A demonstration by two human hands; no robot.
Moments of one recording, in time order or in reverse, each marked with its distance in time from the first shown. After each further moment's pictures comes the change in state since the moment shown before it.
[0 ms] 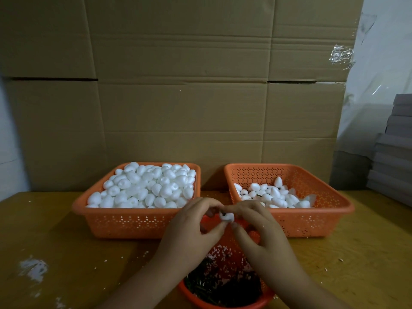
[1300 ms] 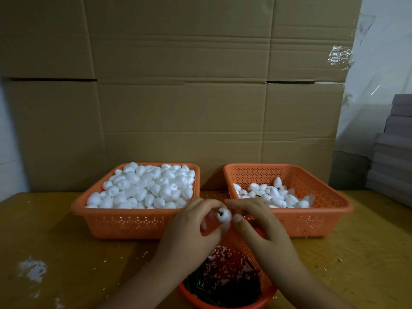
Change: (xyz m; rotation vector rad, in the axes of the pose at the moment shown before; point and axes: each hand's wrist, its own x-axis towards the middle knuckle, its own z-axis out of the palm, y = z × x) left_hand 0.000 0.002 0.001 0.088 -0.004 0.003; right_hand 0.003 -0.004 -0.002 0.192 0.026 0.127
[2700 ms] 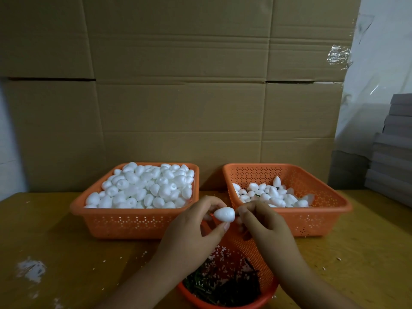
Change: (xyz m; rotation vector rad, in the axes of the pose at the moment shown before) left_hand -0.002 0.003 -0.001 -0.117 -0.055 0.004; right_hand 0.006 0.007 -0.002 0.164 0.064 0.252
